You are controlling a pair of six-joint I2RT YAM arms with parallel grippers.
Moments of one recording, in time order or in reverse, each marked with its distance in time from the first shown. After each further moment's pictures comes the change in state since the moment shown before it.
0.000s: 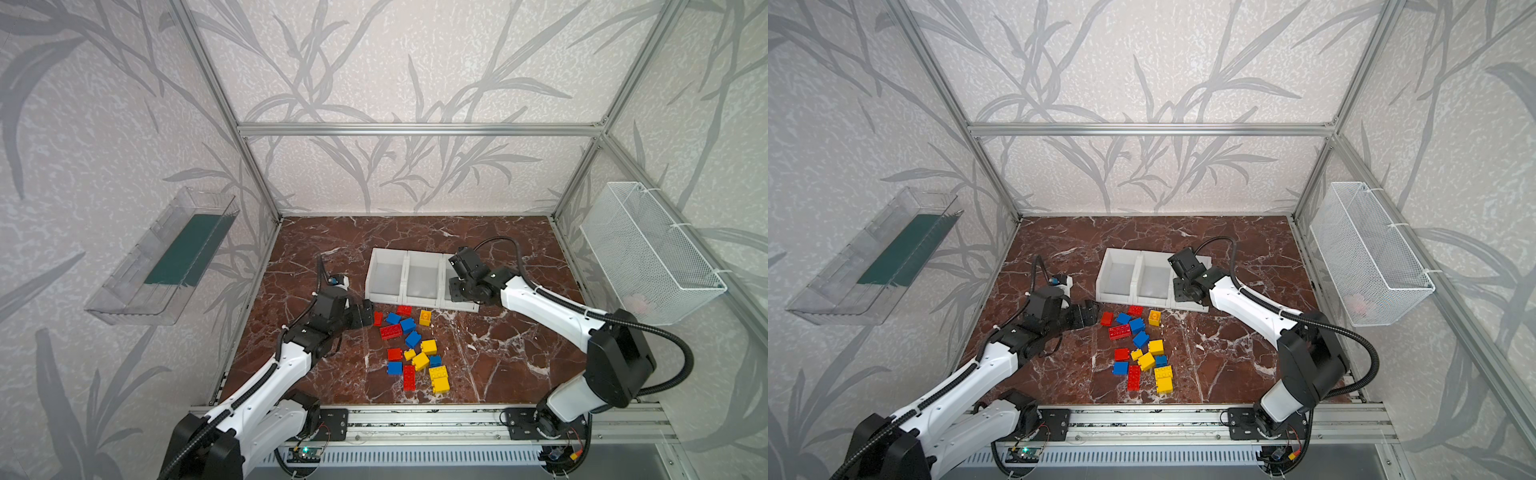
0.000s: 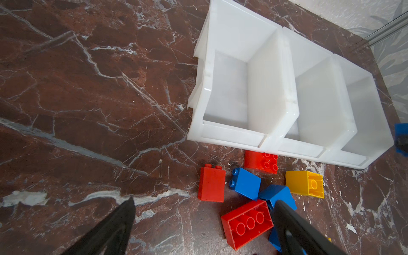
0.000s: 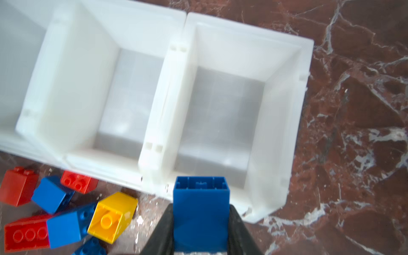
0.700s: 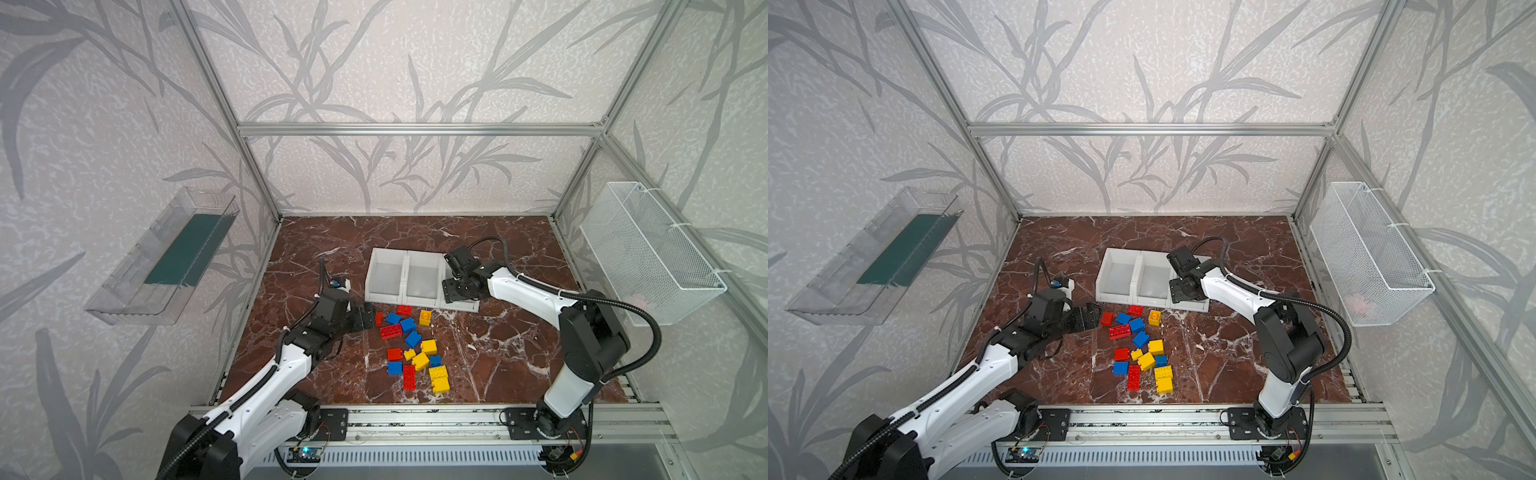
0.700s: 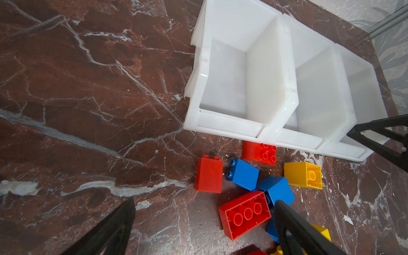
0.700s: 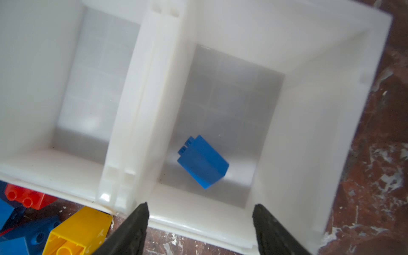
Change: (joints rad) left arm -0.029 -0.006 -0.011 -0.016 0.000 -0.019; right arm -0.024 0.116 0.044 -0.016 -0.043 -0.060
